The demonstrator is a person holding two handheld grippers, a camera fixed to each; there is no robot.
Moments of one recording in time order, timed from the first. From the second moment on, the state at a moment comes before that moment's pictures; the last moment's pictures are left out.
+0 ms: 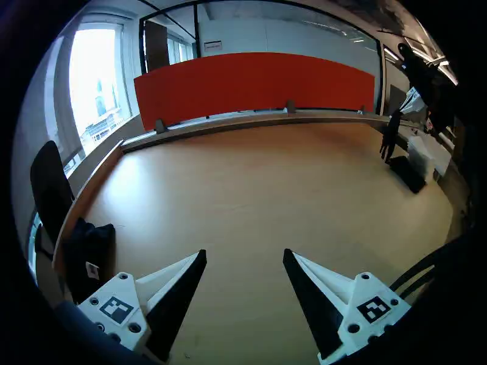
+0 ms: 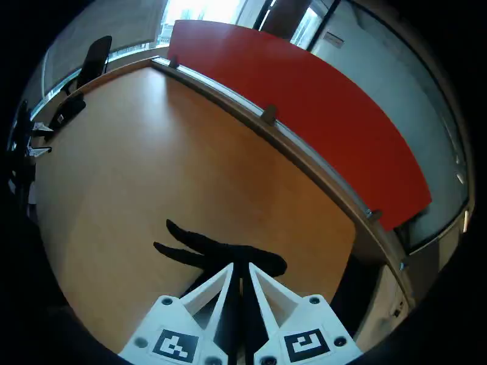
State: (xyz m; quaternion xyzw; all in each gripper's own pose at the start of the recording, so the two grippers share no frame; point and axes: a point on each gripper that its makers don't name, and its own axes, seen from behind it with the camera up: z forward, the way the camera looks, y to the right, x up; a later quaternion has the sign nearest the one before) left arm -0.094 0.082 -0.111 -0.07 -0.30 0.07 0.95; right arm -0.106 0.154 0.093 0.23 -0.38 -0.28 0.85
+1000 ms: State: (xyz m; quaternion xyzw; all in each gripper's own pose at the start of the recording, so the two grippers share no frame) left arm -0.092 0.087 -0.115 -0.09 -0.30 0.08 0.95; right arm -0.168 0.239 -0.013 0.18 -0.46 -0.26 0.83
